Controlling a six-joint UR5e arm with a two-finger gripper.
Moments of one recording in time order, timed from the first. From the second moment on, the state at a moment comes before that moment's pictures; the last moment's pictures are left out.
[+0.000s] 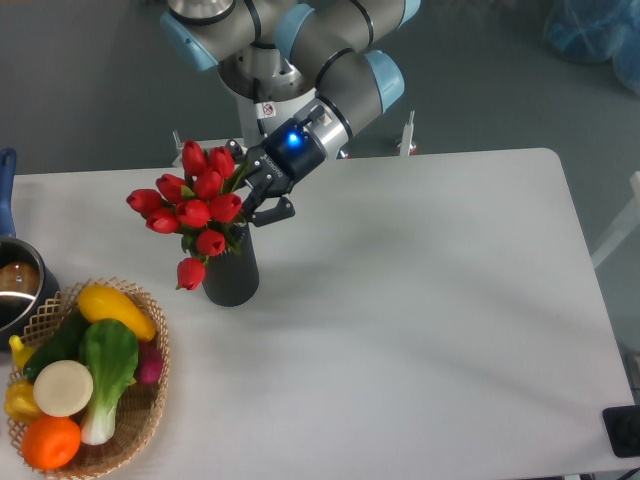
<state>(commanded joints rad) 2.70 -1.56 -2.28 -0.98 0.24 1.55</state>
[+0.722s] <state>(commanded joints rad) 2.80 -1.44 -2.26 -0.99 0.36 1.53</state>
